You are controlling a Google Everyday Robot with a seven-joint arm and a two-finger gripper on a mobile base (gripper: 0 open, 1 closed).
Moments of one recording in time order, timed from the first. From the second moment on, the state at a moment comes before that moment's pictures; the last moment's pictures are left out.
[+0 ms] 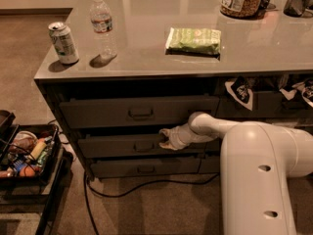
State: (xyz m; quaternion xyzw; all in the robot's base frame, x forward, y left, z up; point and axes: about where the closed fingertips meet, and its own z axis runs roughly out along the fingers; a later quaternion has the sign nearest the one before) arm 0.697 -0.044 0.405 -0.72 0.60 0.11 0.32
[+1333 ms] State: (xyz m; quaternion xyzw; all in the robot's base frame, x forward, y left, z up) arm 0.679 -0.036 0.403 -0.73 0.59 0.15 0.31
